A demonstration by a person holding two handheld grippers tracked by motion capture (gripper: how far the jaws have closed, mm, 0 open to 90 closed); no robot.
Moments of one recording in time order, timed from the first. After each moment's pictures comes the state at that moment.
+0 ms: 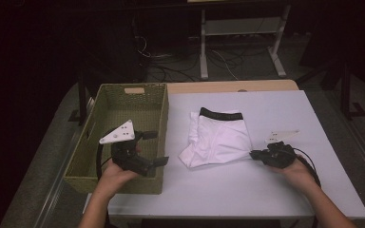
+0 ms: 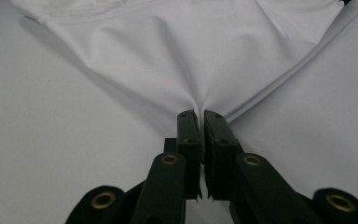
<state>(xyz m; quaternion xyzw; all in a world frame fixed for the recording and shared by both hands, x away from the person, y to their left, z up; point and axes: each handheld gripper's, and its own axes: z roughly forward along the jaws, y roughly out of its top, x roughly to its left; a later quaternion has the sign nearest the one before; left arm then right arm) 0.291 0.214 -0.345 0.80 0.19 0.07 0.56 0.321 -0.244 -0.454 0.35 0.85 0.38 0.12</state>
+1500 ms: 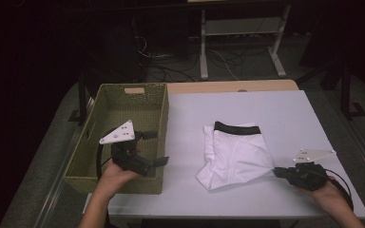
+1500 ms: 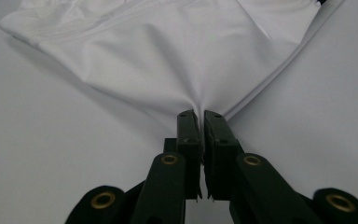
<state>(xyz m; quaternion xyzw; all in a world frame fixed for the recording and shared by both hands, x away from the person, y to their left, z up) 0.291 0.214 -0.345 0.80 0.19 0.07 0.56 0.250 -0.293 -0.446 0.38 0.84 0.37 0.12</state>
